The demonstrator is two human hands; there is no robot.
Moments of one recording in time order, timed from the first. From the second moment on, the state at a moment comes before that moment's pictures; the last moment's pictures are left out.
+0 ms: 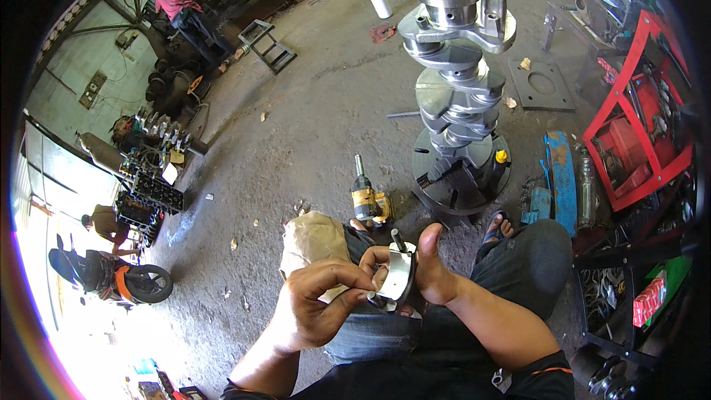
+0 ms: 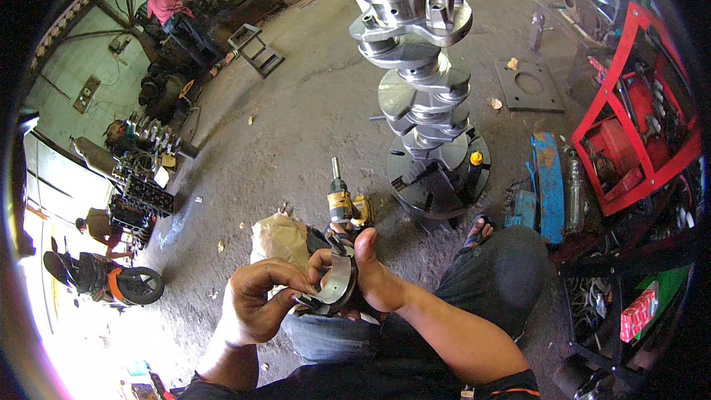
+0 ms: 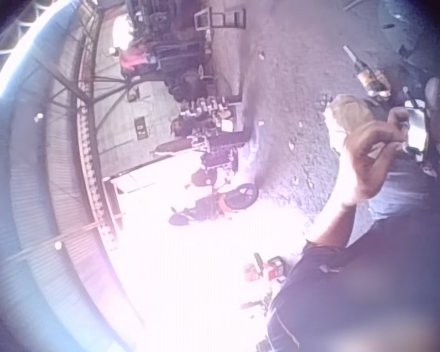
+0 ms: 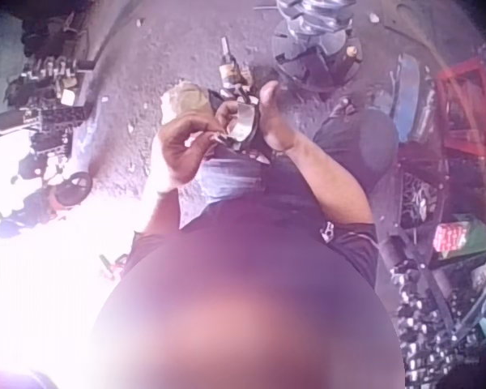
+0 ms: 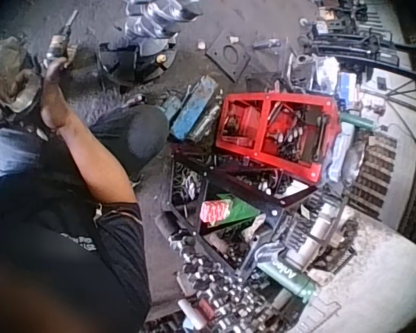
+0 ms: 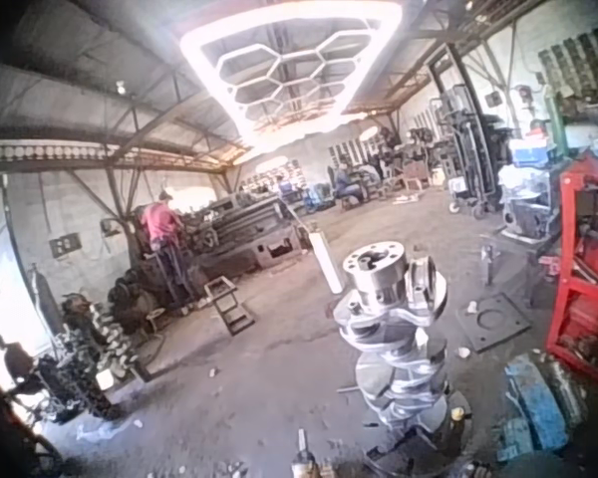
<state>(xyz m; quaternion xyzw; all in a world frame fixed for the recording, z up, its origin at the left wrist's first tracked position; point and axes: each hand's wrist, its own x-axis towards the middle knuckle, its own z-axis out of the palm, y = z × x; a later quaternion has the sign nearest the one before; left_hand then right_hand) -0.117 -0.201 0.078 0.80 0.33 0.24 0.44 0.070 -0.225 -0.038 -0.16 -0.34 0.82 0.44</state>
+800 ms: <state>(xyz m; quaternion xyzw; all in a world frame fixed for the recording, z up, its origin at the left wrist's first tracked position) -0.122 -0.208 0.075 0.79 0.36 0.25 0.43 0.067 -0.224 -0.036 -0.17 -0.35 0.82 0.41</state>
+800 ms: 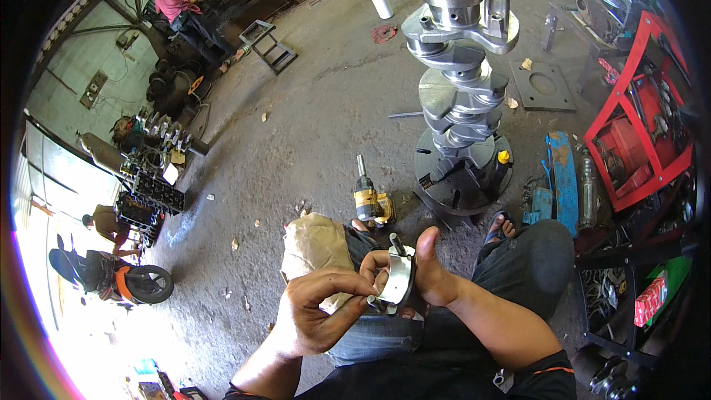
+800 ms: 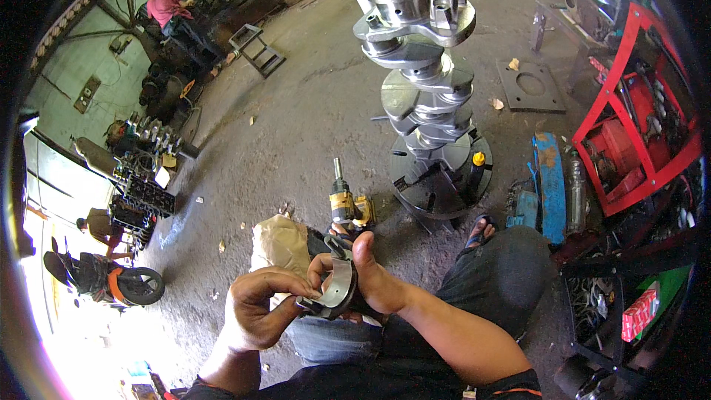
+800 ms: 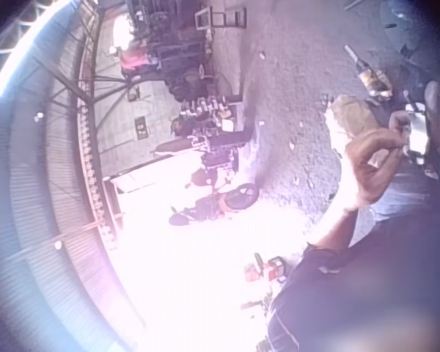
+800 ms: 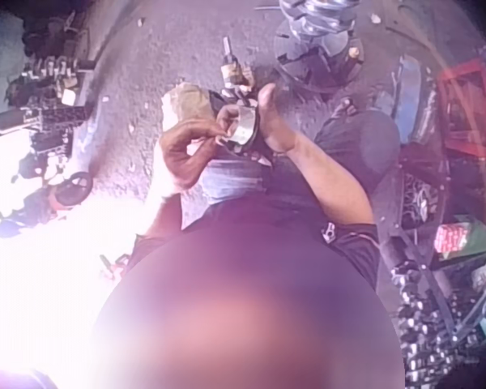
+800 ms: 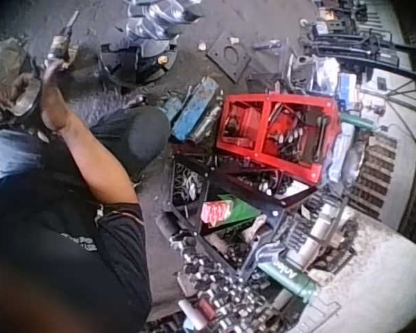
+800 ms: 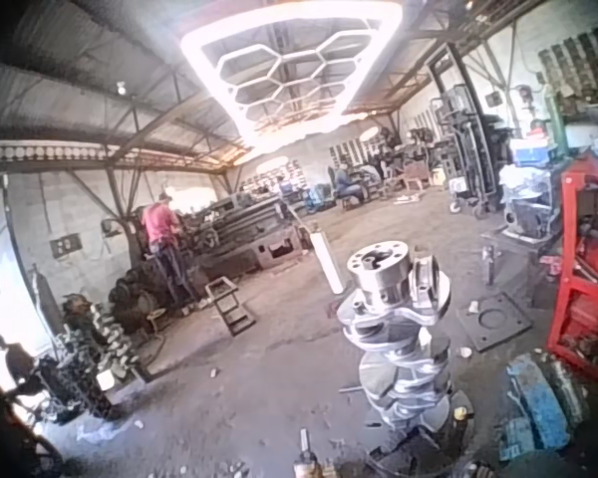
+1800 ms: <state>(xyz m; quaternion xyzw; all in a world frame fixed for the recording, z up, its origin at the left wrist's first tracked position) -0.121 -0.213 0.077 0.80 0.35 0.25 0.42 0.068 -0.229 -0.040 -0.16 -0.37 0.82 0.42</state>
